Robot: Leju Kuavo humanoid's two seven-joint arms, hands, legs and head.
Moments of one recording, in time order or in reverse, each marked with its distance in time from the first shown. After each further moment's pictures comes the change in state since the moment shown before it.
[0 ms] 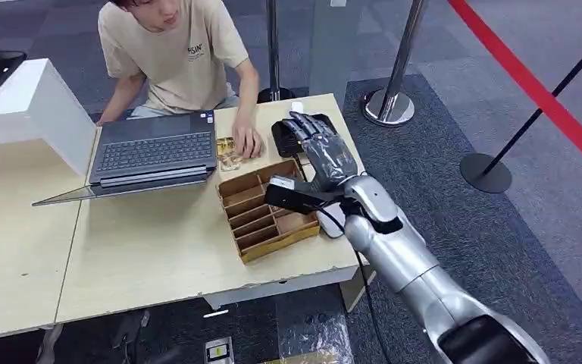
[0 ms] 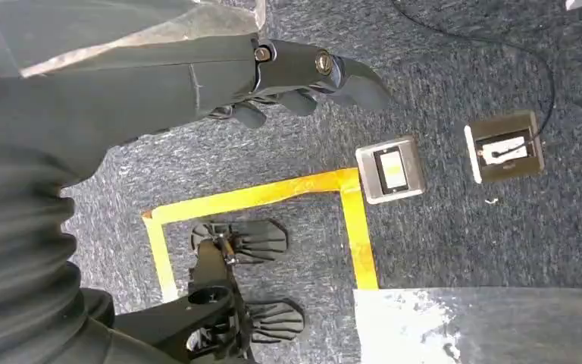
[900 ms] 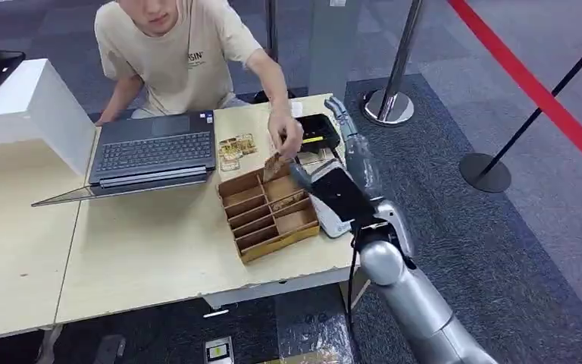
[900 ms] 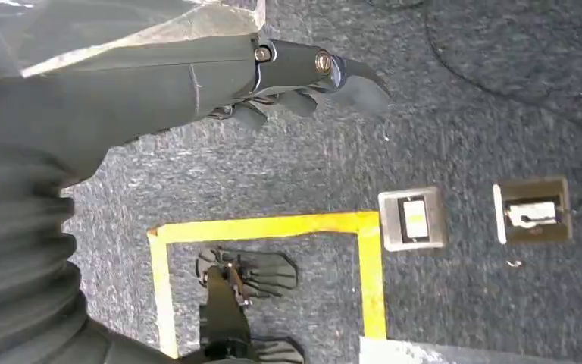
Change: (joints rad) left arm 0.111 0.055 0.066 0.002 0.037 0.033 -0.120; right arm 0.257 0.013 -0.120 -0.483 -0.446 -0.084 0.080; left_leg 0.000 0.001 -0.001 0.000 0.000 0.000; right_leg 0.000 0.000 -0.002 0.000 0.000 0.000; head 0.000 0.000
